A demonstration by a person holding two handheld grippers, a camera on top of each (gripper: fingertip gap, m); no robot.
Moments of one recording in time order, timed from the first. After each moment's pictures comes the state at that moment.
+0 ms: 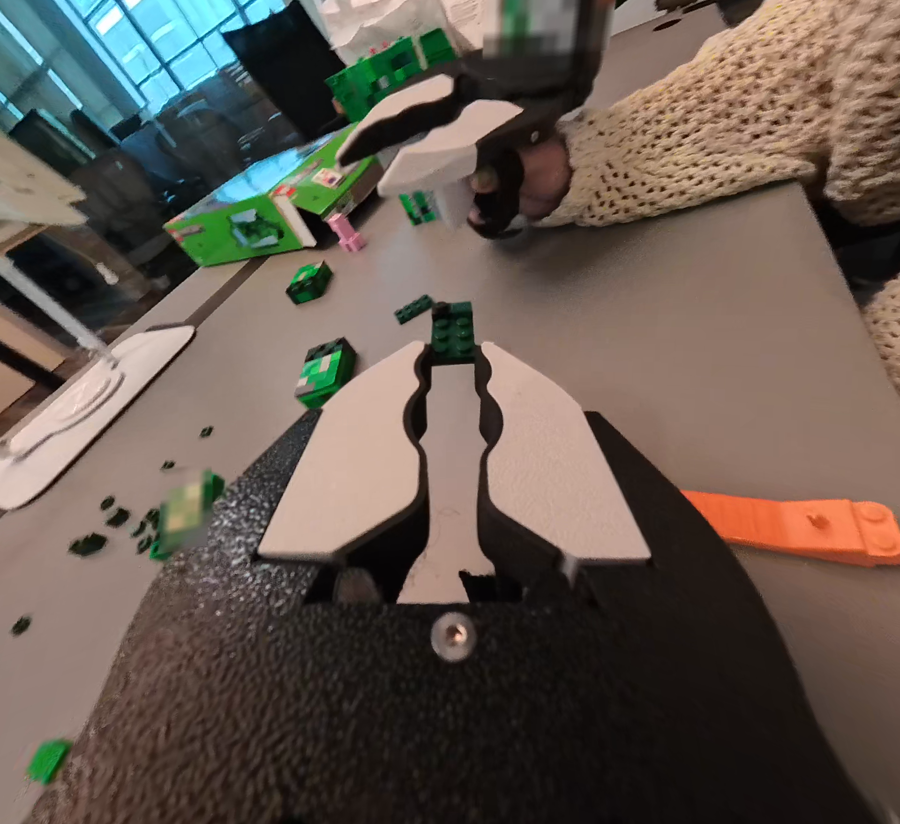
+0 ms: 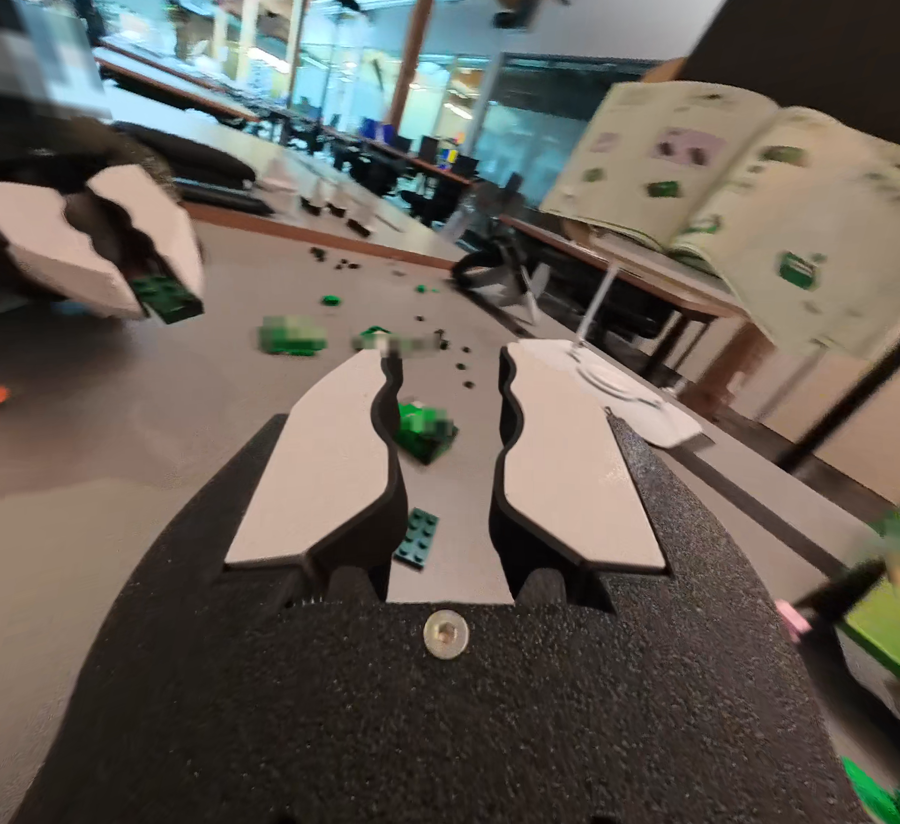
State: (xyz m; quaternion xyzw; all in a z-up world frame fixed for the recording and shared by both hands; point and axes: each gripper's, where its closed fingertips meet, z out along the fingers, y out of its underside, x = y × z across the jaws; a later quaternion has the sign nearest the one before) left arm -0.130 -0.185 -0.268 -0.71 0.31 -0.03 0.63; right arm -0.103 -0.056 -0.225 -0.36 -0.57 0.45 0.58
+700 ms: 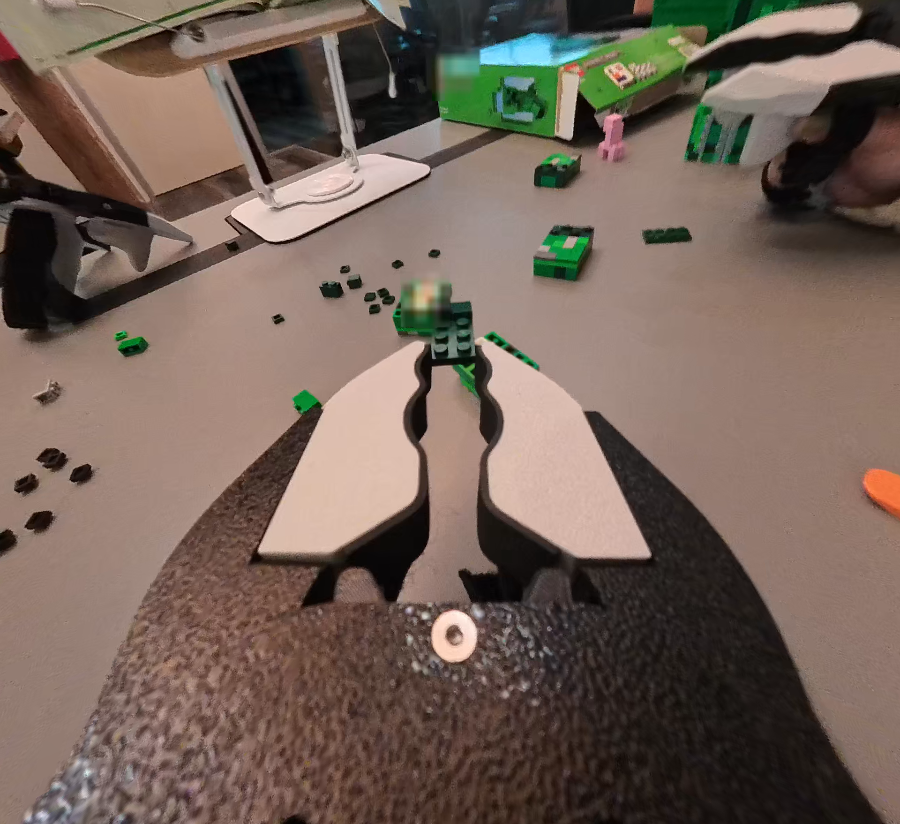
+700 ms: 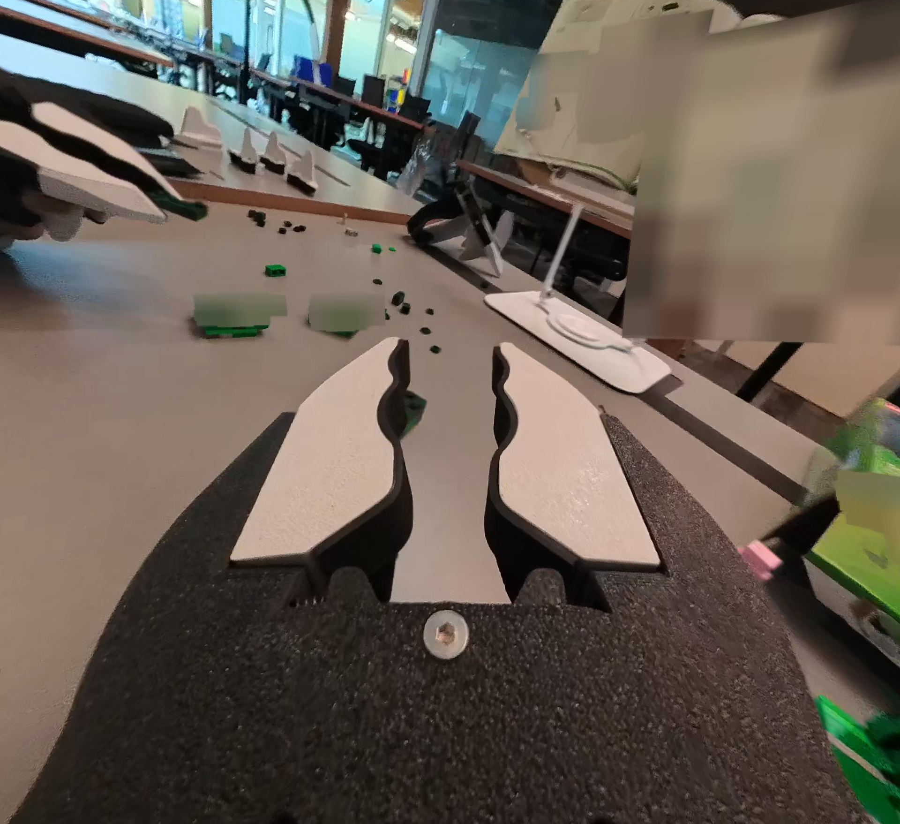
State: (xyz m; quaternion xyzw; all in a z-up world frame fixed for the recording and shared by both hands) left arm -0.264 -0.208 -0.269 -0.78 0.05 0.06 0.62; right arm -0.116 -0.034 -0.235 -0.42 -0.56 0.41 0.58
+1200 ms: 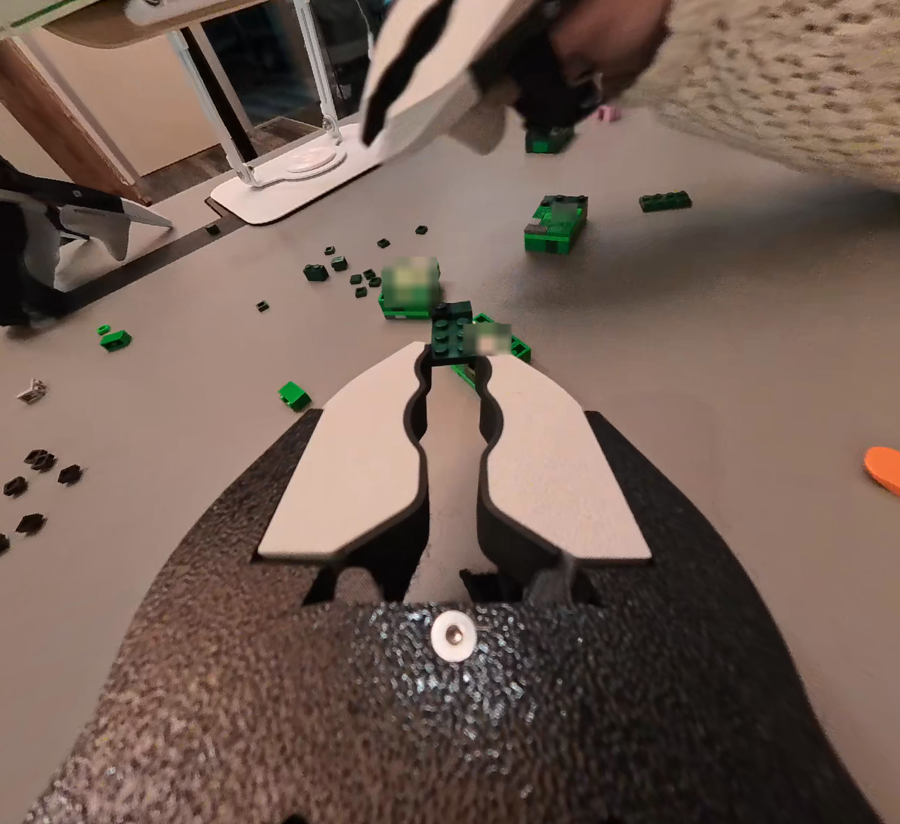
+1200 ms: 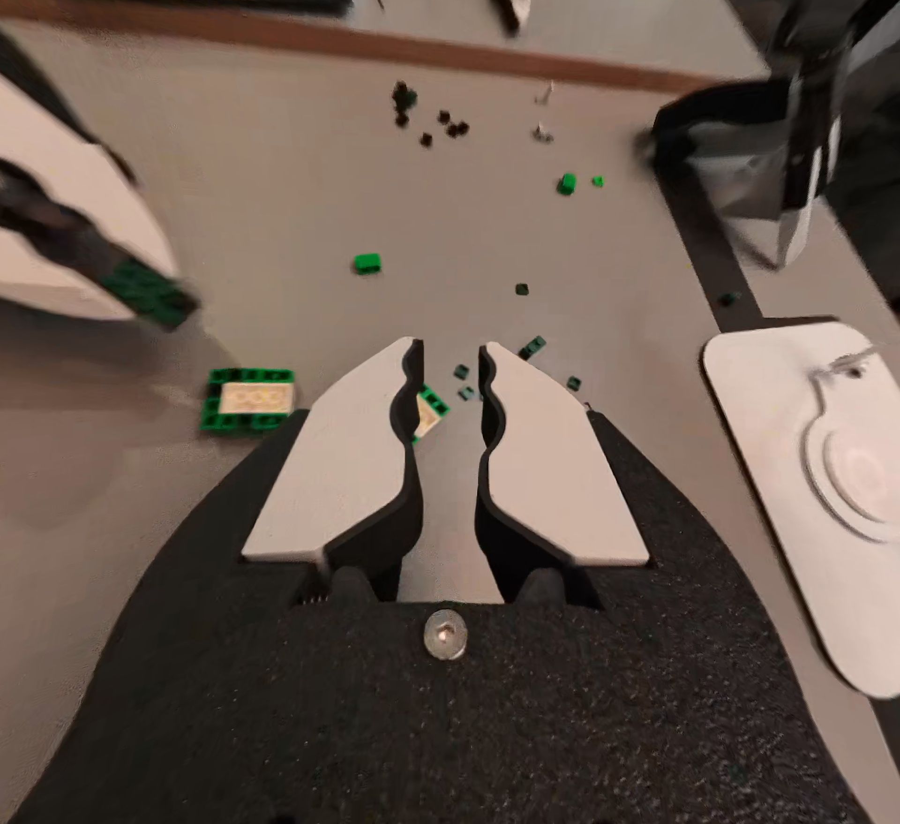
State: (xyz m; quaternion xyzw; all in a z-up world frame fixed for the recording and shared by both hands) left arm -0.259 -0.204 -0.277 -0.80 0.07 0.06 0.59; right arm -0.301 -0.090 -0.247 -0.40 -0.79 0.36 0.29
